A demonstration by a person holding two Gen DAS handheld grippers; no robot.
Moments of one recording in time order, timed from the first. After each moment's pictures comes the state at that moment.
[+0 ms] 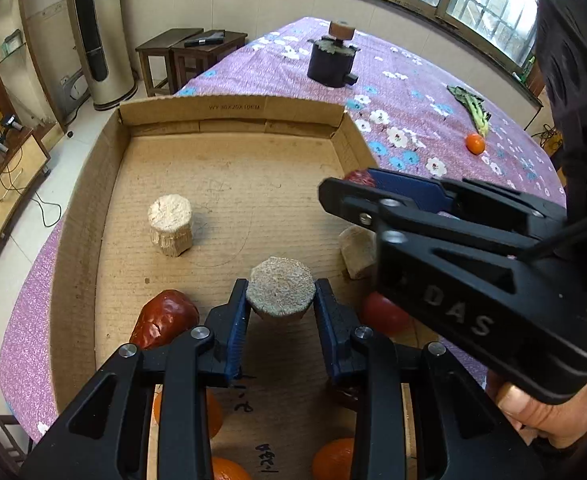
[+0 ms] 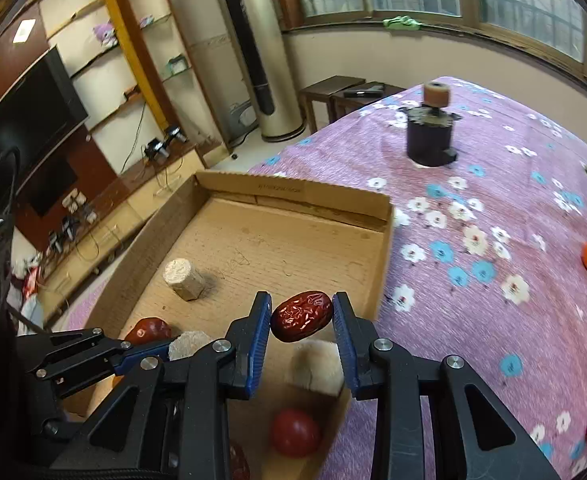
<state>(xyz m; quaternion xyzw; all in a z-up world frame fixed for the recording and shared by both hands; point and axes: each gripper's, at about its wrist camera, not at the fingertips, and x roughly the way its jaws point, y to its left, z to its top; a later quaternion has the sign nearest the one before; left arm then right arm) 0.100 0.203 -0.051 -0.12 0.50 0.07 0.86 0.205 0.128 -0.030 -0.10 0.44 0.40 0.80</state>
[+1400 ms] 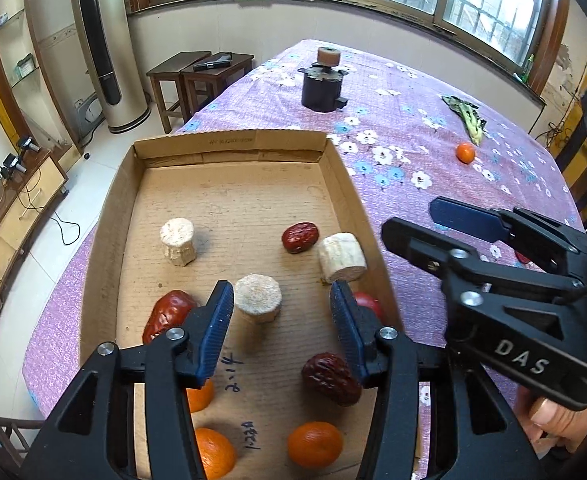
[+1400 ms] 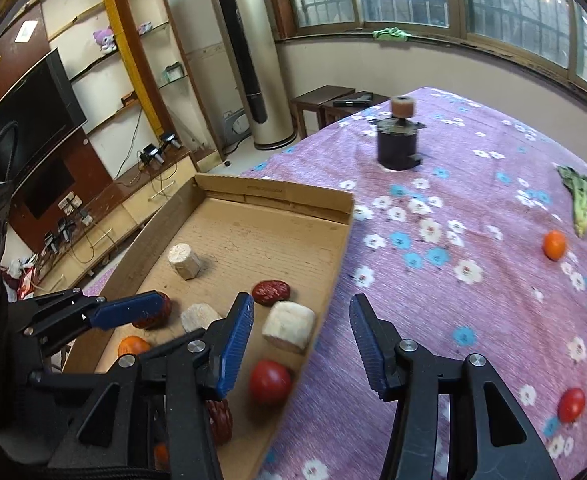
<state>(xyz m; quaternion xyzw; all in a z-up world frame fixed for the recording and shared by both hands) 0.088 0.177 -0.021 -0.09 0.47 0.10 0.87 0.186 0.068 0.001 -0.08 0.42 0.38 0.82</state>
